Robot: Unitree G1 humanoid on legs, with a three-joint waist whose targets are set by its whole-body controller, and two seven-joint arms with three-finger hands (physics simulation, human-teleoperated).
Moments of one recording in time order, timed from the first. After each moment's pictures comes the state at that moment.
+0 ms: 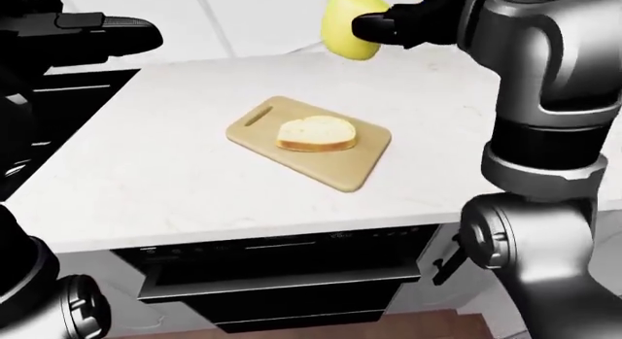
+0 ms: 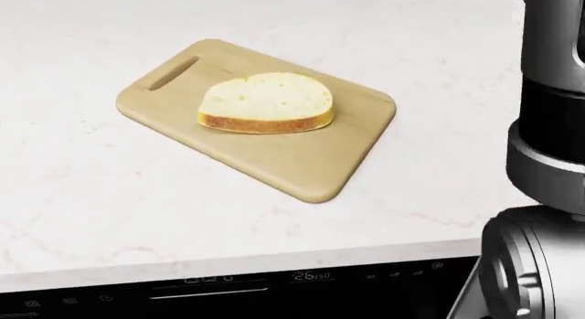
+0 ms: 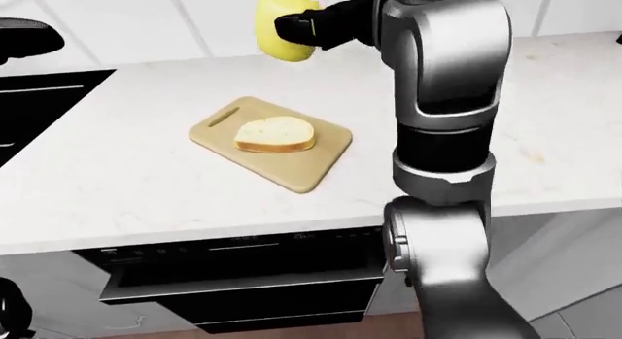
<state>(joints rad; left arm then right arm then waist) -0.90 0.73 0.37 -0.37 -0.65 1.03 0.30 -1.37 -0.30 -0.10 0.11 0.03 1.24 0.19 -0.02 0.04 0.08</state>
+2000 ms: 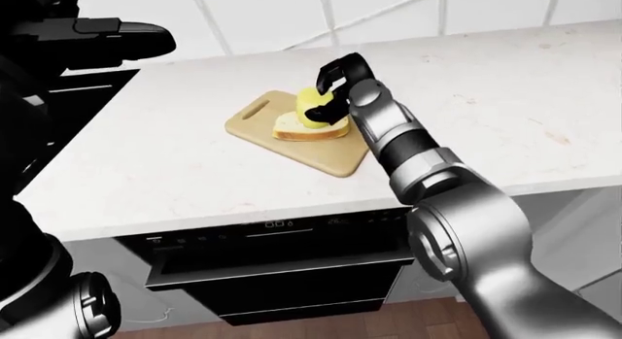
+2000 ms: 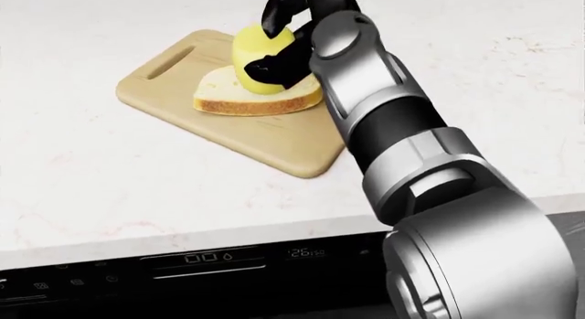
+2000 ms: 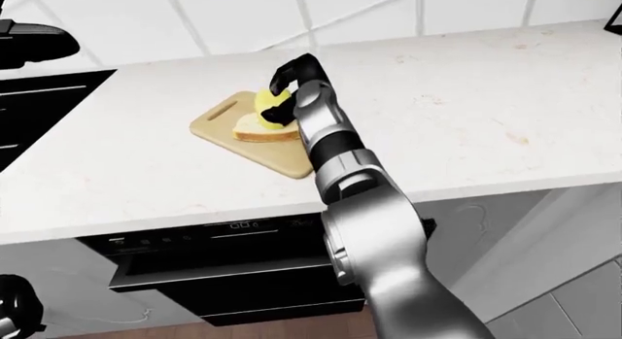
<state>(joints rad) -0.91 0.70 0.36 -0.37 -0.61 1.04 0.28 -1.49 -0.03 -0.06 1.33 -0.33 0.29 -0.11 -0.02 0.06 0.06</state>
